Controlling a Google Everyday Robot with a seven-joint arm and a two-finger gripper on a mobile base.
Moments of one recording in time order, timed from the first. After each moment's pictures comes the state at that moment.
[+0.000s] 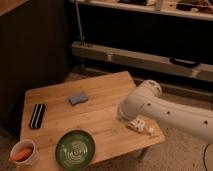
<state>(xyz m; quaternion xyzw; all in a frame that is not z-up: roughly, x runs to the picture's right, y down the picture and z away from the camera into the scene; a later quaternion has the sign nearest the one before) 0.042 0.144 0.665 -0.23 -0.08 0.18 0.95</state>
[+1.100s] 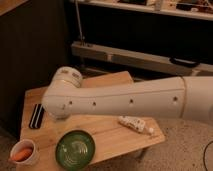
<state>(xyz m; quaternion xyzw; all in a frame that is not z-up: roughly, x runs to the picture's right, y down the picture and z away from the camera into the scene) -0.219 0.079 0.595 -0.18 -0.21 -0.07 0.96</state>
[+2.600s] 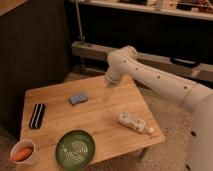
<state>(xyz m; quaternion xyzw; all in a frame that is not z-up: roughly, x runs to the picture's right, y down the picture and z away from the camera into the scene) 0.039 0.010 0.795 -0.26 -0.09 0.15 0.95</state>
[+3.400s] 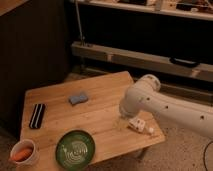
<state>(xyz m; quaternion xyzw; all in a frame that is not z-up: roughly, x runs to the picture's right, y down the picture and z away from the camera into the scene) 0.061 0.133 0.679 -0.24 -0.09 0.08 0.96</state>
